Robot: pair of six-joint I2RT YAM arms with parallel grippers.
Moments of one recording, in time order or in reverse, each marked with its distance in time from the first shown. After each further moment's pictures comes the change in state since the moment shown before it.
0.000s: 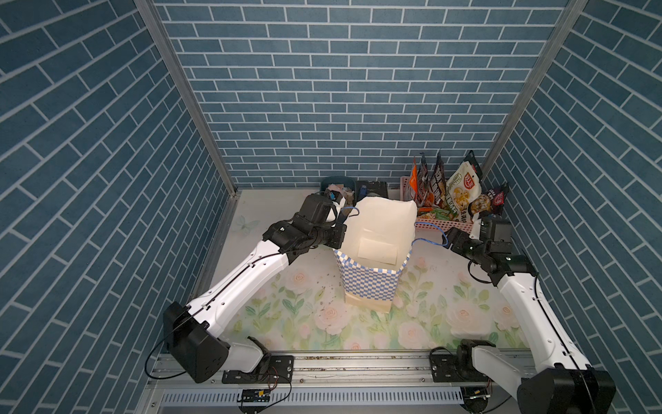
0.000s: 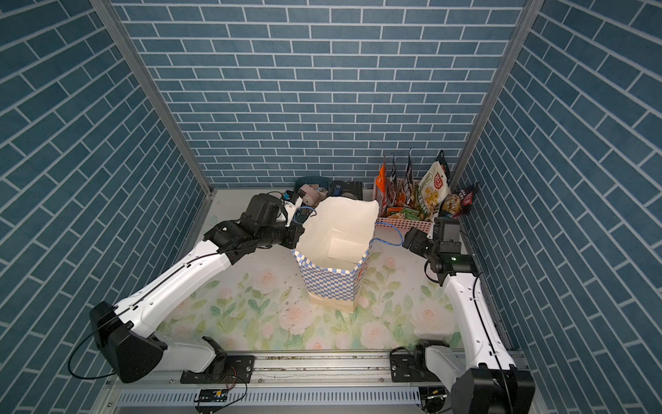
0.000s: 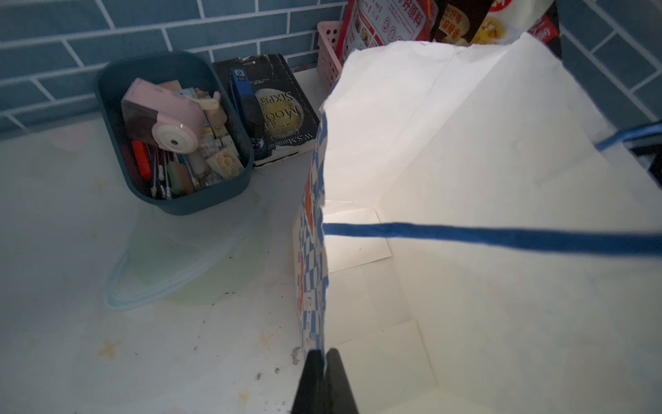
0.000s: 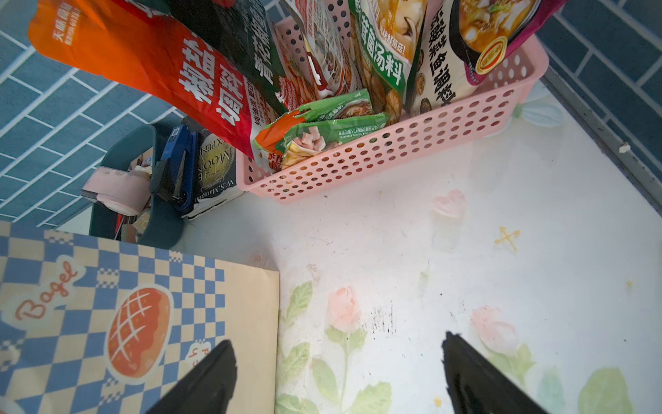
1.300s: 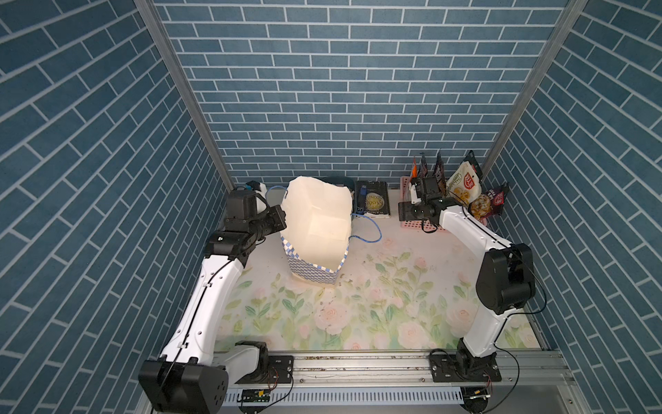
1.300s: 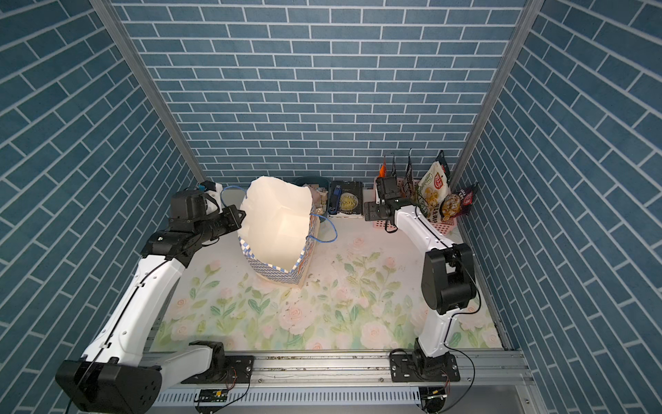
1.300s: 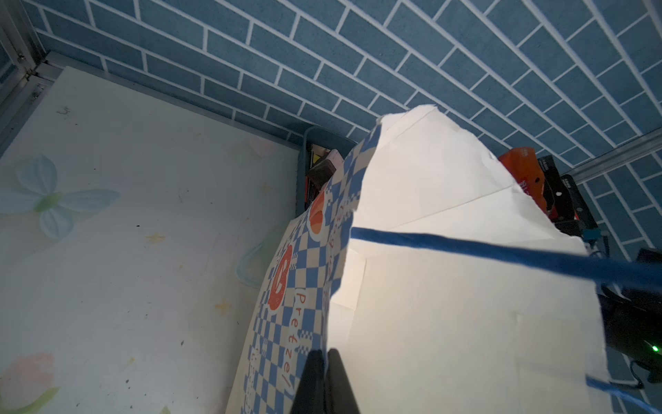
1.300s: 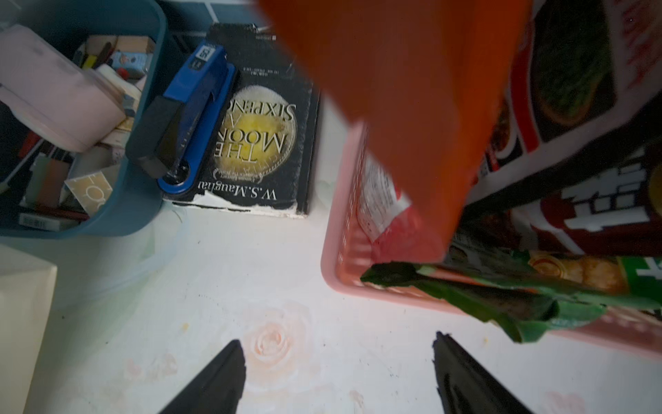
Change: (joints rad) left arm 0.544 -0.220 -0.116 0.025 0.195 -0.201; right arm 0.305 0.780 0.611 0.040 0.183 -0.297
